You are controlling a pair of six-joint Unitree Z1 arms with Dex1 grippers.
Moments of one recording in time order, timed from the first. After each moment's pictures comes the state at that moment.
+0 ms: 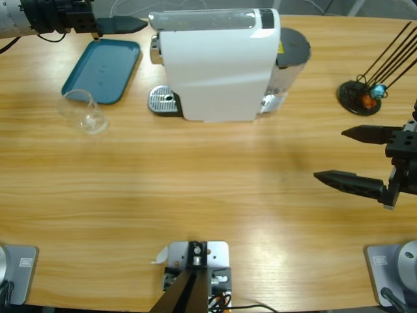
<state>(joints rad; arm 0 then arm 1) -0.39 1.79 -0.85 -0.68 -0.98 -1.03 0.68 1.00 -0.54 0.24 0.18 0.00</state>
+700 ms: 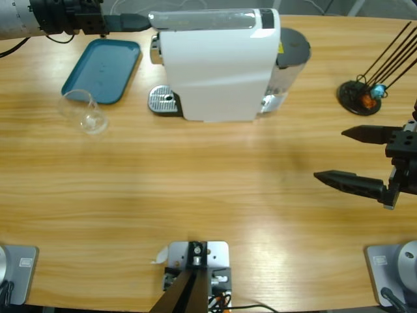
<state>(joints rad) -0.42 1.81 -0.86 -0.72 -0.98 -1.06 0.68 1.00 -0.54 0.24 0.18 0.00</state>
